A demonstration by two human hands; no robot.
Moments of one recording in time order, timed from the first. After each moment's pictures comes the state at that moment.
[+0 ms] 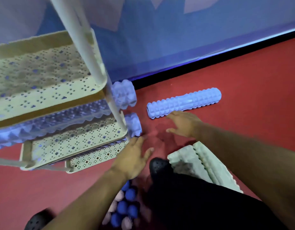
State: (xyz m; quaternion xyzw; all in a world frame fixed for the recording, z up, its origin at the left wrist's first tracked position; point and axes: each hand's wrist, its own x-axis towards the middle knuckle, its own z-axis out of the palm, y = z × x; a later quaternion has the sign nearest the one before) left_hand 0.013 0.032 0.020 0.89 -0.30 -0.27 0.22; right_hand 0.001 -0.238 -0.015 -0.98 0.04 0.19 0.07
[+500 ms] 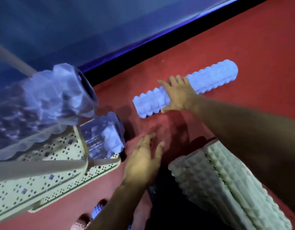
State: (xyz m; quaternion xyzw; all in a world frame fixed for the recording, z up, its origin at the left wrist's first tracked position) left_hand 0.043 -0.070 -0.122 0.88 -0.20 -0.30 0.32; right_hand 0.102 -0.340 -0.170 -0.99 0.09 0.10 0.01
